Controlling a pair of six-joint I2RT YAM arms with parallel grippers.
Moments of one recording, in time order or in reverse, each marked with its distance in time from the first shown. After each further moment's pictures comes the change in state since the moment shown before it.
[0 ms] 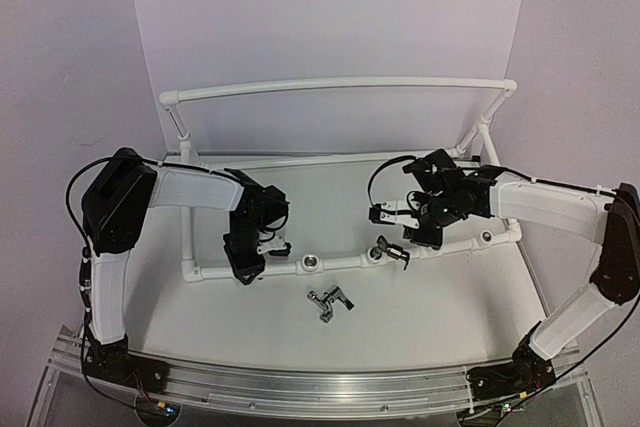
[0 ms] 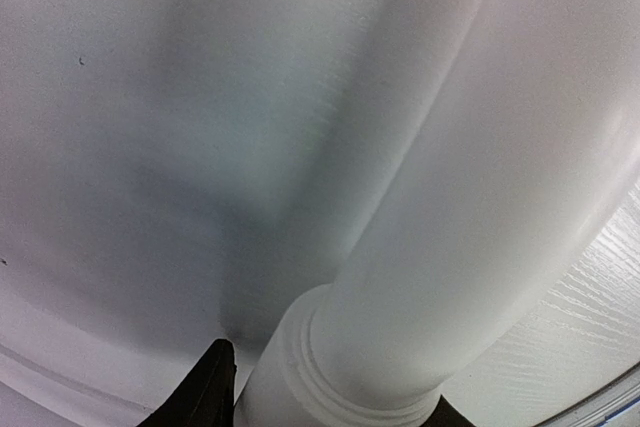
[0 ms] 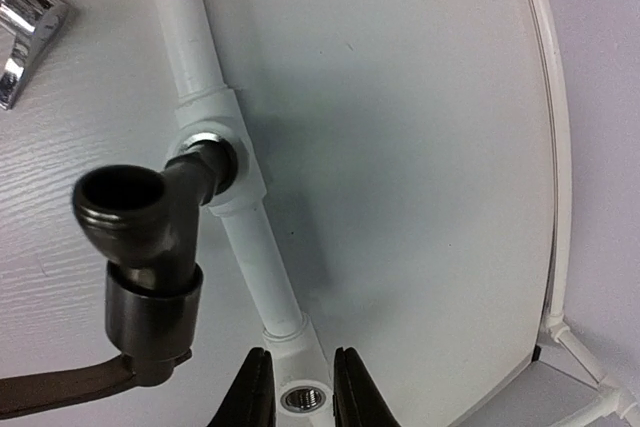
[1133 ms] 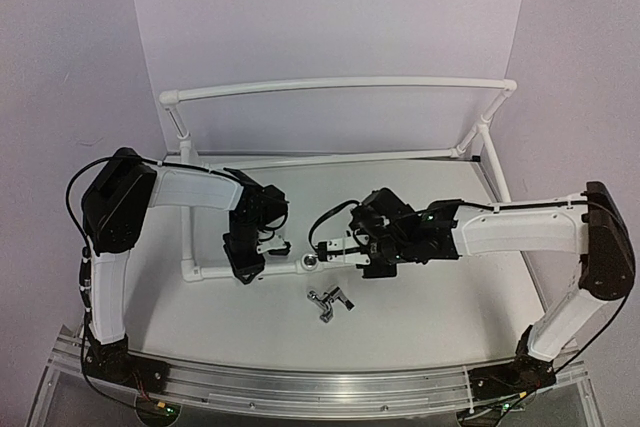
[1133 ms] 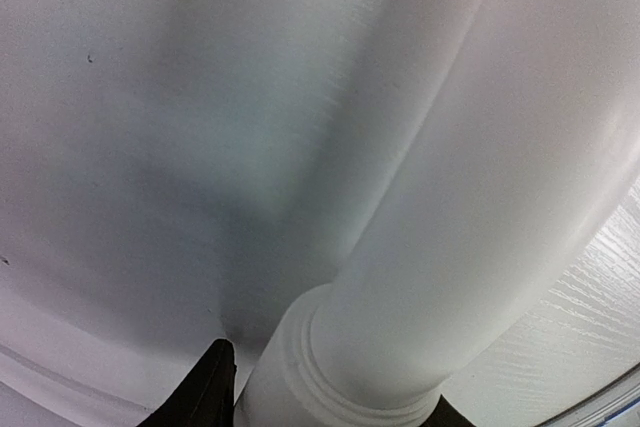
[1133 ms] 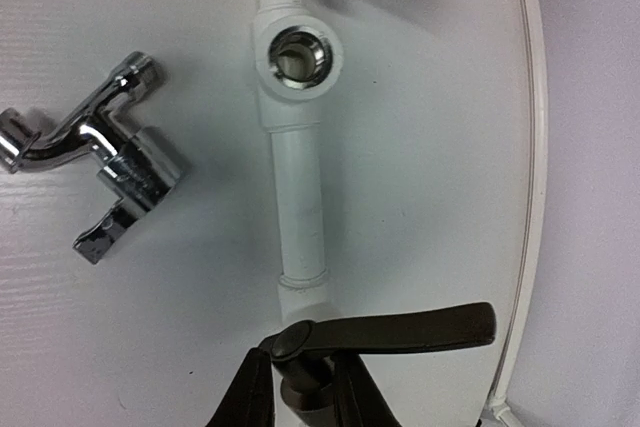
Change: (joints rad) left arm 0.004 0.000 0.000 0.003 0.001 -0.001; right arm 0.345 0.099 -0.025 0.205 0.189 0.067
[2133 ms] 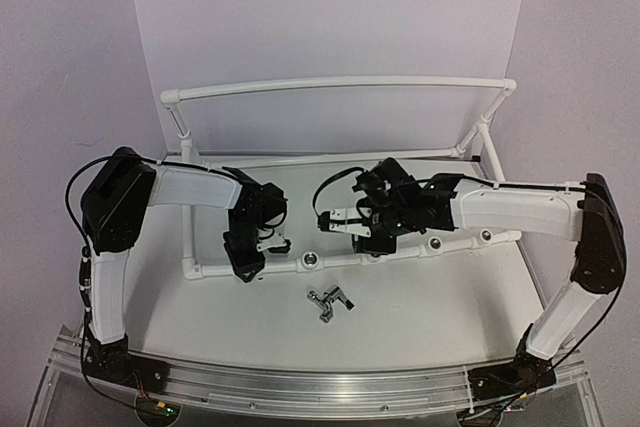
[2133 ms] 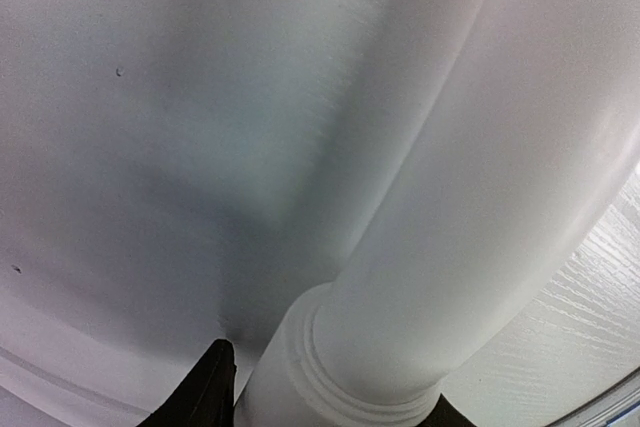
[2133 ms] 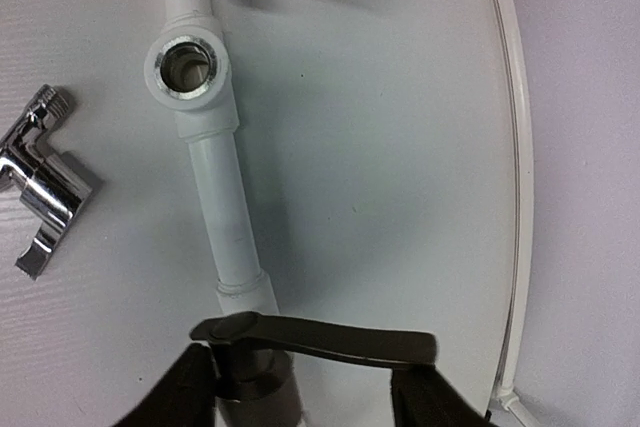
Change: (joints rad) left arm 0.012 0.000 0.003 0.018 0.007 0.011; right arm -0.104 0.051 0.144 -0.073 -0.066 0.004
